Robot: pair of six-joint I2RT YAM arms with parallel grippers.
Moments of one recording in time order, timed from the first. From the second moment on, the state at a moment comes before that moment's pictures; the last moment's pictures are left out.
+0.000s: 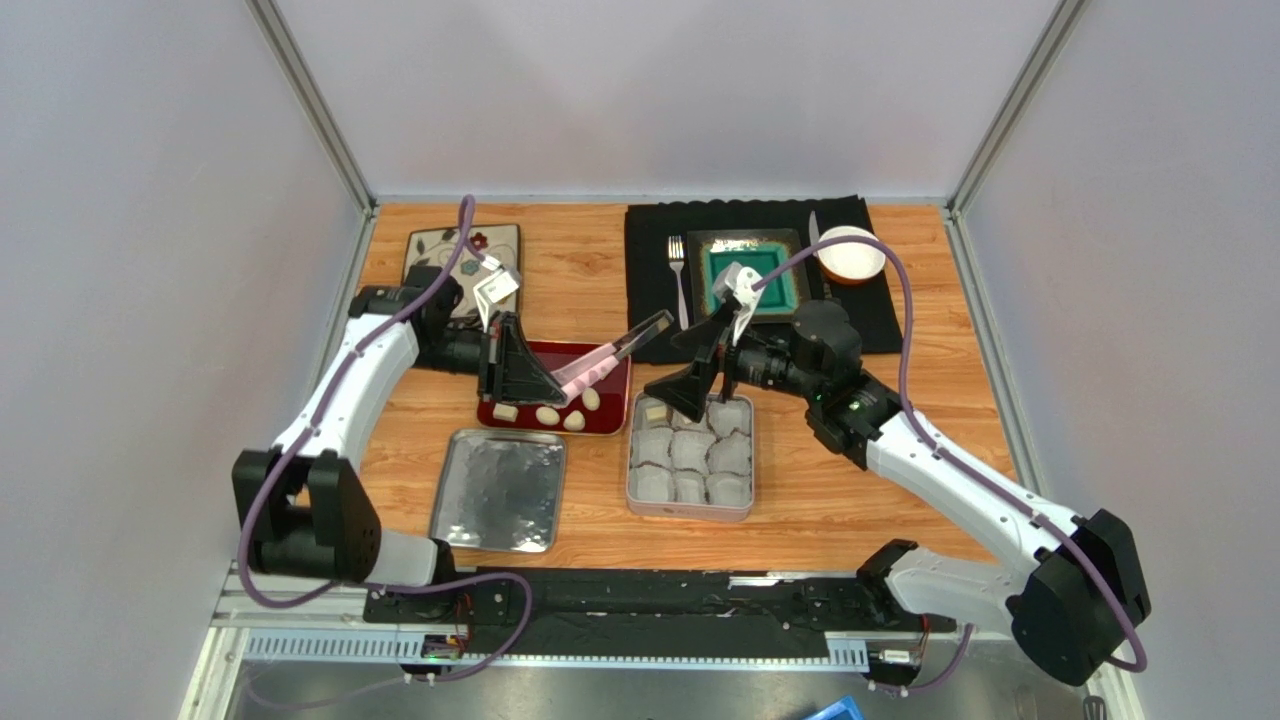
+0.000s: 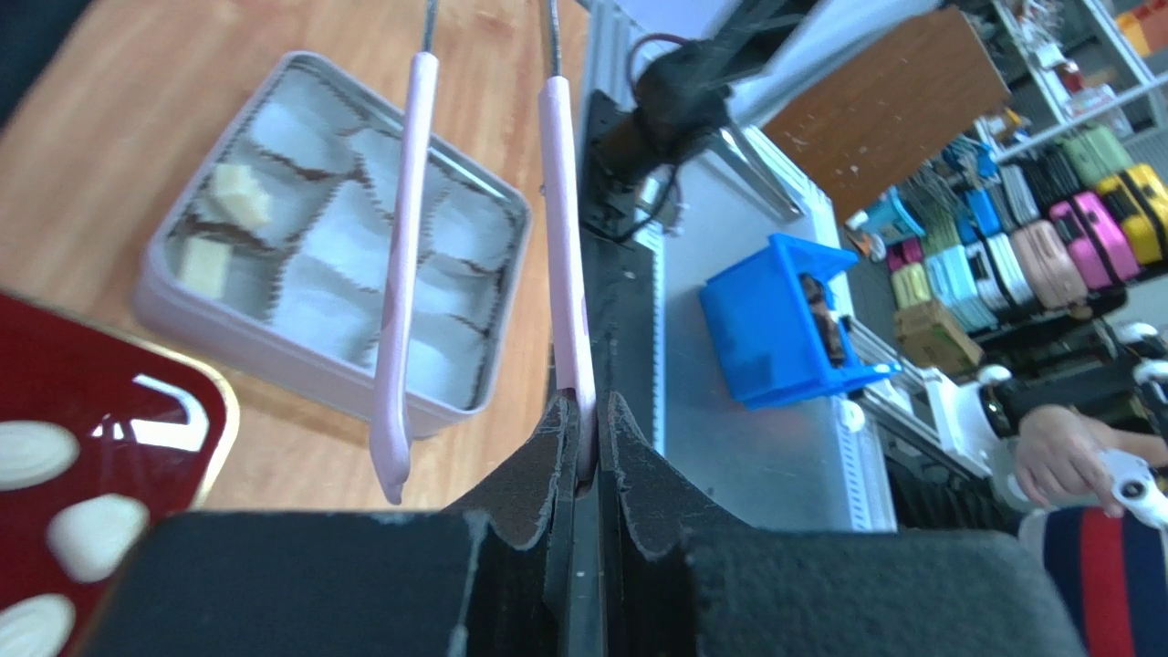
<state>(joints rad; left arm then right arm) -0.08 1.44 1.19 -1.30 1.43 0.82 0.65 1.11 0.80 0.21 -0.55 0.19</state>
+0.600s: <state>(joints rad) -0.16 1.18 0.98 -0.82 1.46 0.31 0.51 1.27 0.97 0.15 -1.08 0.27</state>
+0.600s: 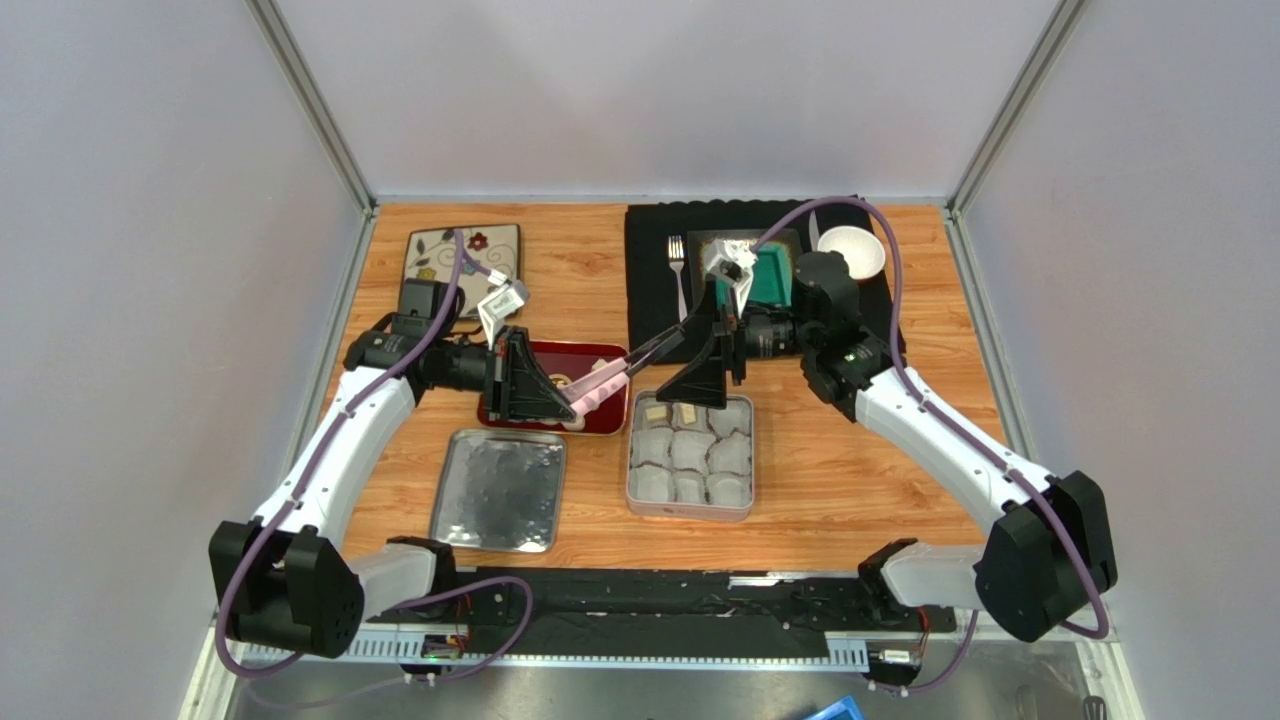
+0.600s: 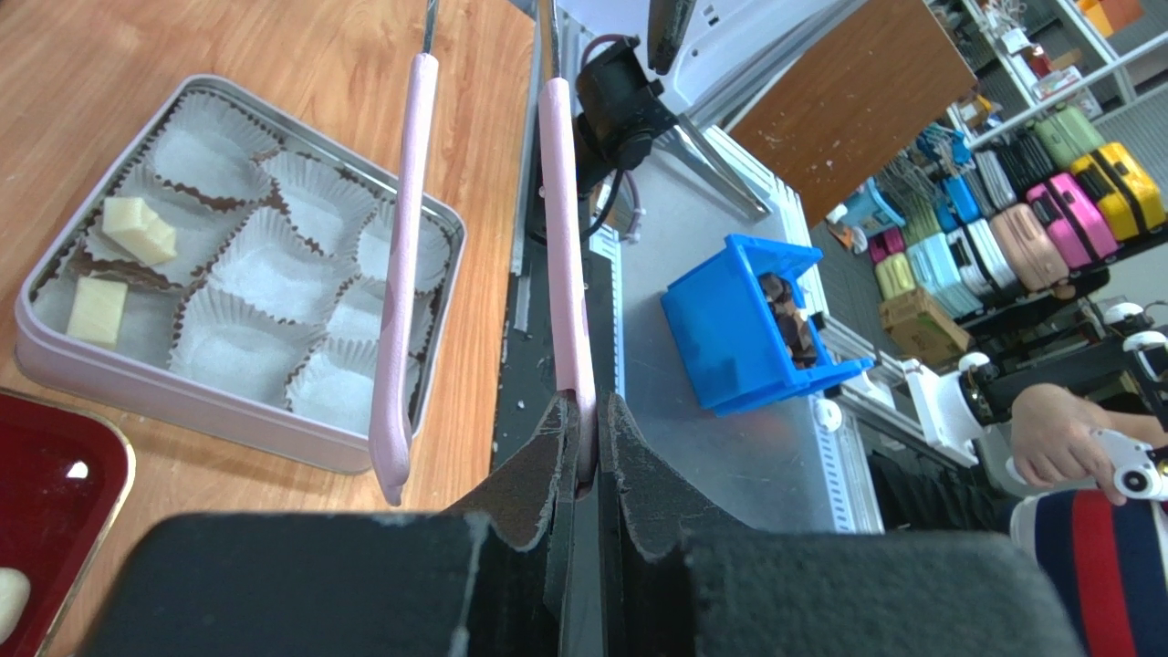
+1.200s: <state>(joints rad) -0.19 1.18 0.96 -0.78 1.46 0.29 0.59 1.41 1.16 -0.04 -1.11 0.16</state>
